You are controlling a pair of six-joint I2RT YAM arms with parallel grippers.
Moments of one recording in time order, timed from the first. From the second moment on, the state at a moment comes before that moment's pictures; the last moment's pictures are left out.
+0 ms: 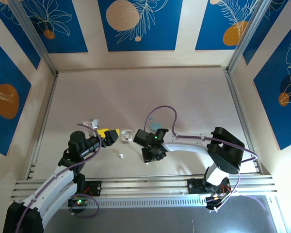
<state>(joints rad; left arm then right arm) -0.34 0.65 0.15 0.24 0.42 -0.65 1.11 1.62 1.00 -0.80 0.00 0.83</state>
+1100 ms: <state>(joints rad) -0.34 0.64 0.15 0.24 0.42 -0.65 1.10 1.64 0.97 -0.83 0.01 0.85</state>
